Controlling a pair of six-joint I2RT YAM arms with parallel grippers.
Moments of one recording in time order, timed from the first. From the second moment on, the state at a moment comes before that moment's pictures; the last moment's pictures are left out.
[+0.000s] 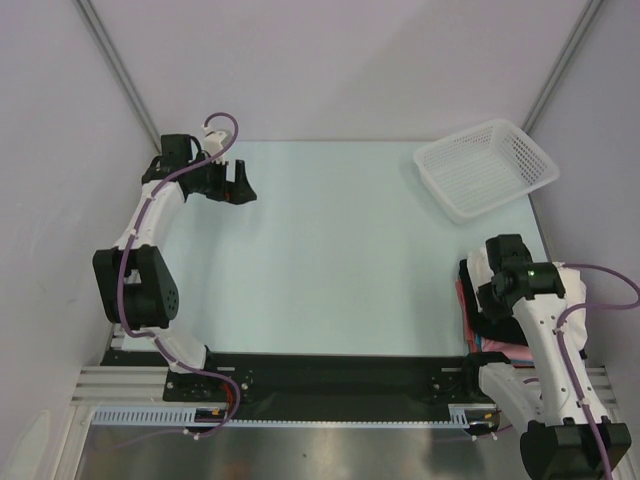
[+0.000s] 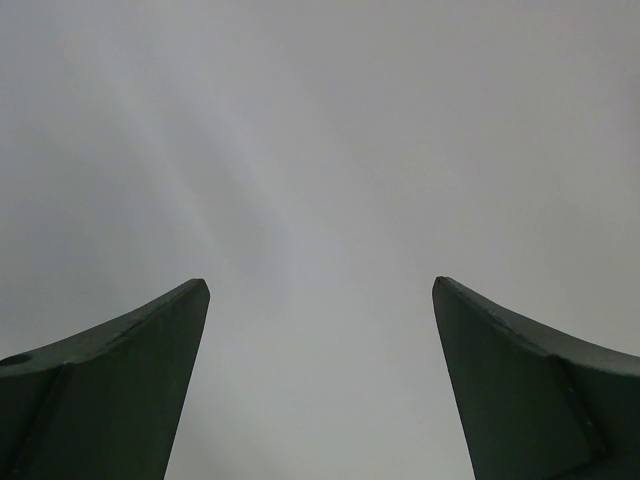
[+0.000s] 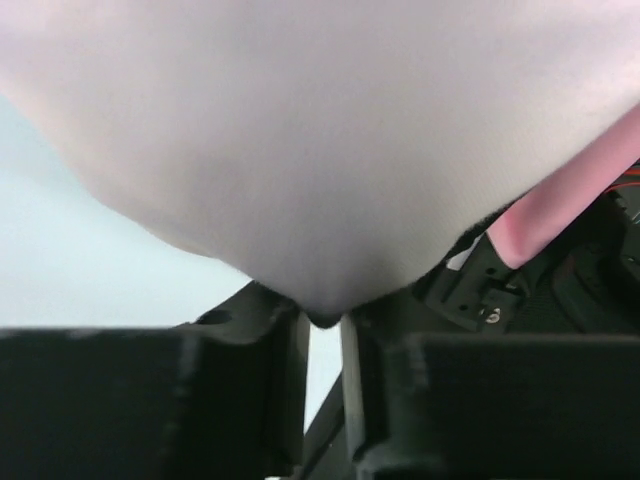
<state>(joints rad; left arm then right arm) 0.06 1.70 1.46 -0.59 0.61 0.21 0.05 0.86 0.89 -1.33 0.34 1.33</state>
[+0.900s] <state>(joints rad) 0.06 1.71 1.48 -0.60 0.61 0.22 -0.16 1.08 0.94 -0.96 0.21 0.93</state>
